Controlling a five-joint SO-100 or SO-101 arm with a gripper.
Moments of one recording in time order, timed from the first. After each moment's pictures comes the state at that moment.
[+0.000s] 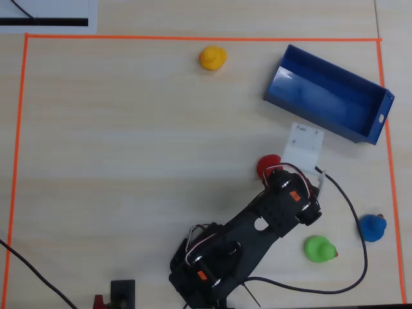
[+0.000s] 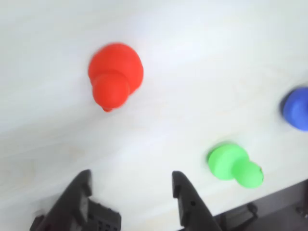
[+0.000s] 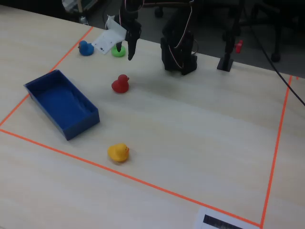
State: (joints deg) arm 55.3 126.8 114.4 80.9 -120.1
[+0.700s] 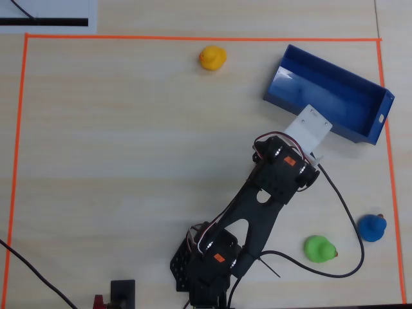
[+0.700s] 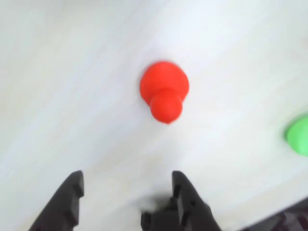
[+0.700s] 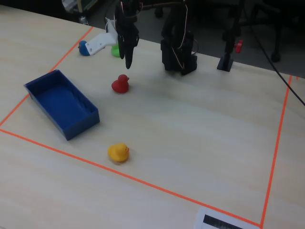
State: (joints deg) arm 41.1 113.6 100.1 86.7 -81.6
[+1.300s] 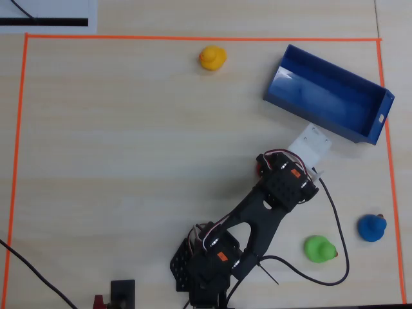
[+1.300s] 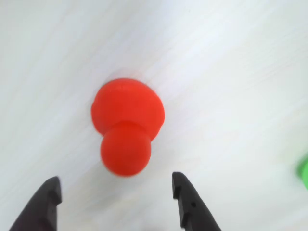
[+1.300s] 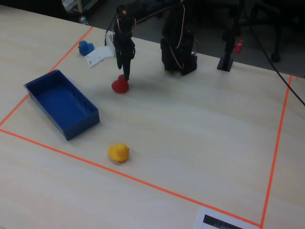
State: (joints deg) arm 49.2 112.3 121.4 64.8 -89.5
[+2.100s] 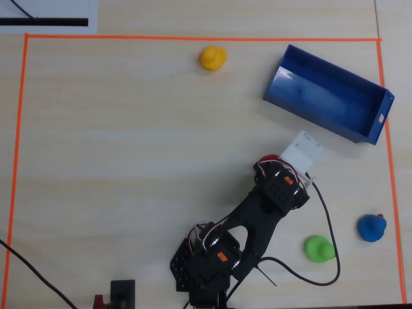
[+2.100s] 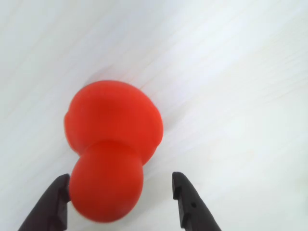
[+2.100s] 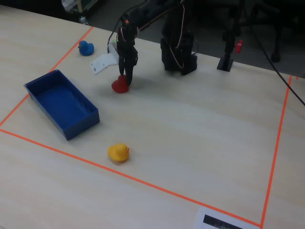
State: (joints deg) arm 50.4 112.3 132.8 52.6 -93.0
